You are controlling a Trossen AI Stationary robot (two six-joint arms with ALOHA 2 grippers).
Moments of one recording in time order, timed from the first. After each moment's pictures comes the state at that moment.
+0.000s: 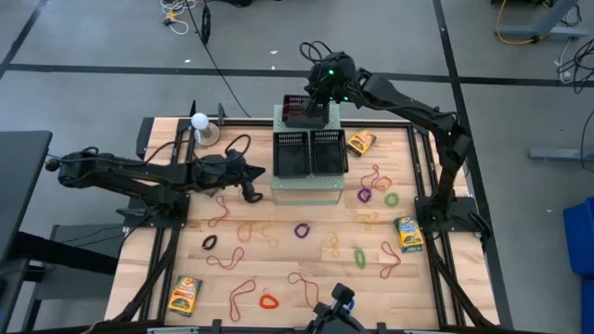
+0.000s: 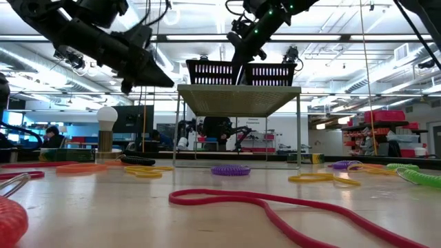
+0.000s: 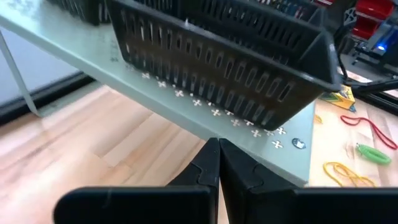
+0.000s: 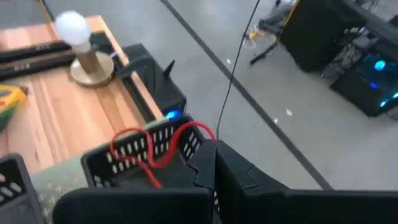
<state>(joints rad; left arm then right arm) 0.11 1.01 0.42 0.26 -0.32 -0.31 -0.56 1.86 1.88 -0.59 0.10 -0.14</state>
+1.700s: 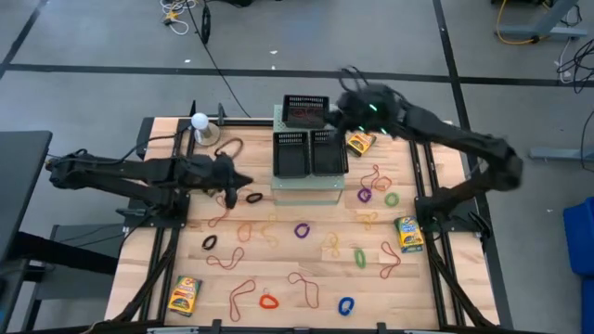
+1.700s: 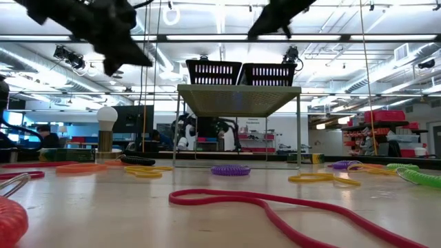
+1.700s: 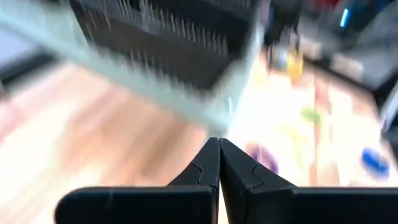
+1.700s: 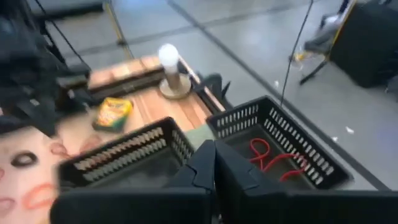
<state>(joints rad) -0.01 0.80 0.56 -0.24 -0.24 -0.39 -0.37 1.38 1.38 -0.42 0.07 0.06</state>
